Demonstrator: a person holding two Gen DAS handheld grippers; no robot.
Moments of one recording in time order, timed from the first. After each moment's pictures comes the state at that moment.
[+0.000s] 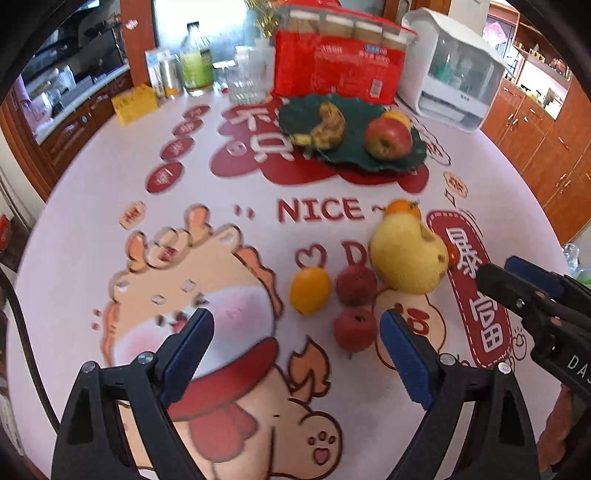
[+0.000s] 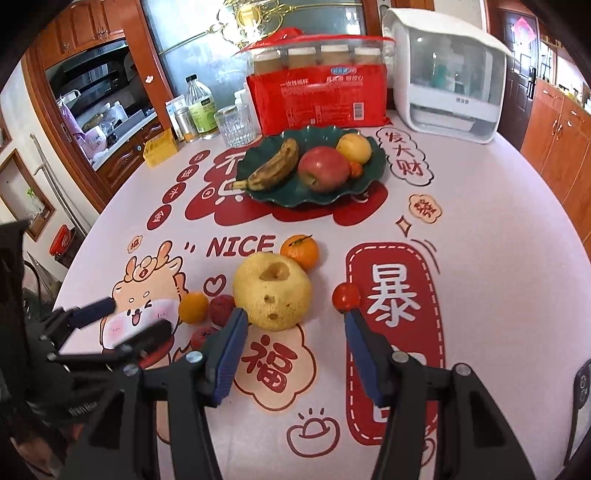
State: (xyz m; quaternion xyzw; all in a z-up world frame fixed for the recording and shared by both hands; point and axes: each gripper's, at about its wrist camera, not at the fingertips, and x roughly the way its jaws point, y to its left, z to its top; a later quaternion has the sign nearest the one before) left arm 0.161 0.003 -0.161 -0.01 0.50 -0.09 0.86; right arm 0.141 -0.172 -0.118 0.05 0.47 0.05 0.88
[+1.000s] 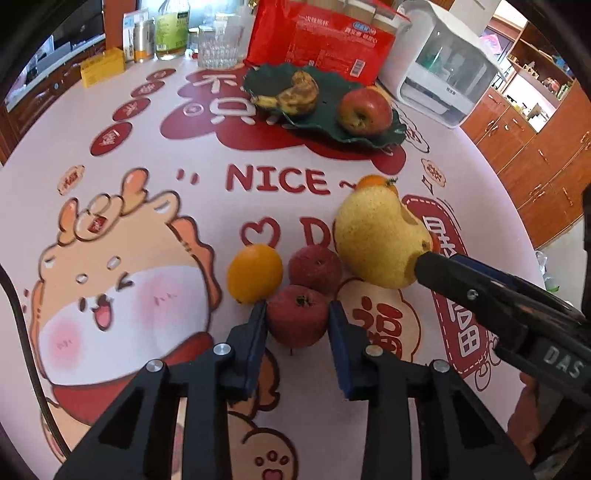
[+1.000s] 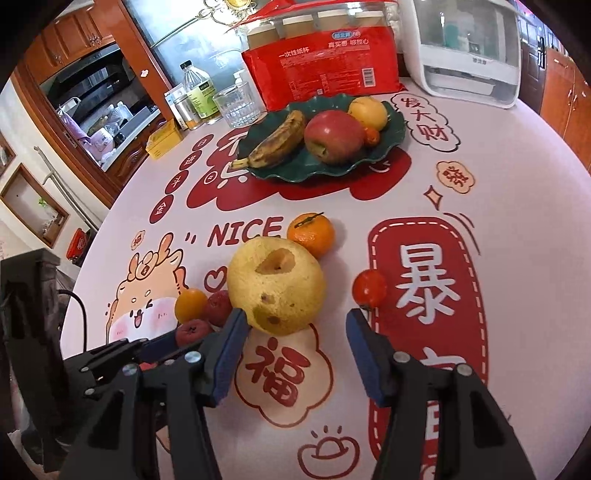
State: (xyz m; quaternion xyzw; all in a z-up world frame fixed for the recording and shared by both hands) left arm 0.174 -0.008 -0.192 -0.07 0.52 -0.15 0.84; right arm 0.167 -0.176 -0.153 0.10 0.50 0.09 0.85
